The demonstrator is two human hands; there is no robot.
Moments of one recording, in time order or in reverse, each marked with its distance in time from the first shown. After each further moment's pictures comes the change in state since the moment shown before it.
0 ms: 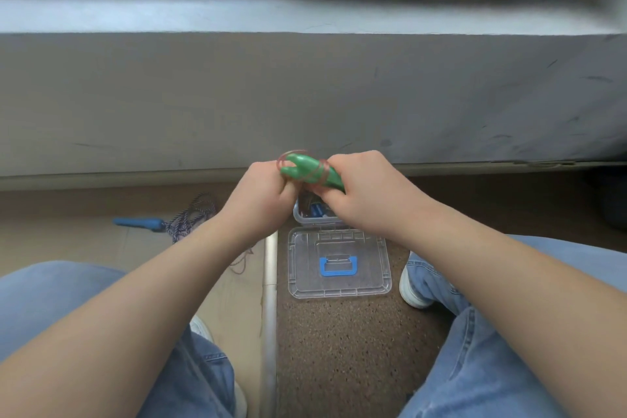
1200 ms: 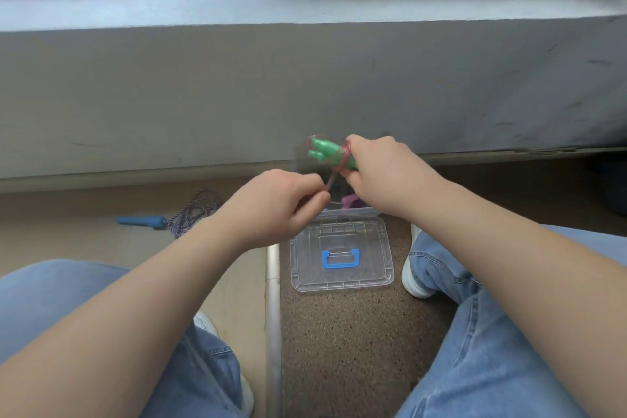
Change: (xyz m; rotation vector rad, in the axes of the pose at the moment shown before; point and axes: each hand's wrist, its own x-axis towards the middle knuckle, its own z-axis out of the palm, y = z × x) left_hand -0.010 -0.001 0.000 0.257 -0.239 0.393; right_hand 0.002 0.022 -0.008 -0.189 -0.079 0.205
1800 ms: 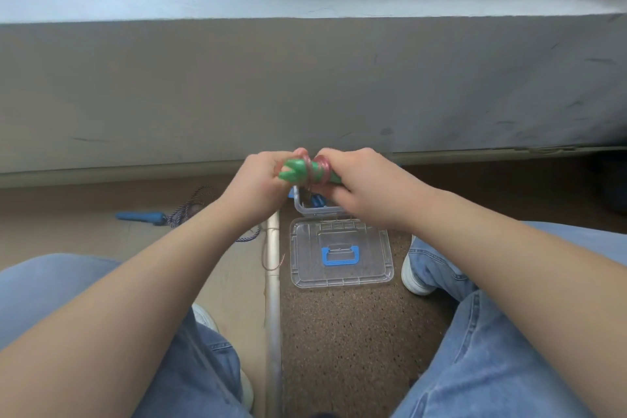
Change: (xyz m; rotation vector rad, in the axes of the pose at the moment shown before) left_hand 0.008 -0.015 0.000 -0.424 0.133 -0.481; right_hand -0.012 -0.015 0.009 0.233 -0.057 -0.295
